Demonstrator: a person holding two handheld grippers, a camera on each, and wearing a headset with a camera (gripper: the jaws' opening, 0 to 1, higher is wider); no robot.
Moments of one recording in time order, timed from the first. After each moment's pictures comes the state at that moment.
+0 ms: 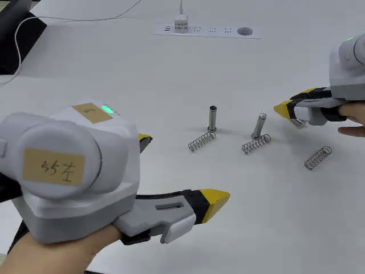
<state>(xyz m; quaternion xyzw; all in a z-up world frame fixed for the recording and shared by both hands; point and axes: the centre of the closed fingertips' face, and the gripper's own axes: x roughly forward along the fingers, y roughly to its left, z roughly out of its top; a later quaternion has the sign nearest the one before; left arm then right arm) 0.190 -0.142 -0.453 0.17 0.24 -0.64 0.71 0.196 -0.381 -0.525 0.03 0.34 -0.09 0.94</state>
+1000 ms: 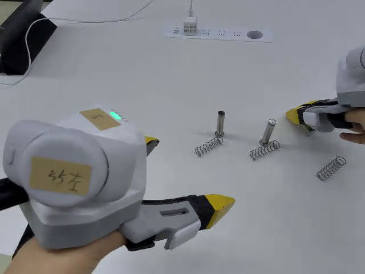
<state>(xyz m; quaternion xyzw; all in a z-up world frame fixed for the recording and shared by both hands) 0.192 -0.141 -0.452 0.18 0.23 -0.64 0.71 0.192 -0.387 -0.530 0.08 0.34 -0.09 0.93</state>
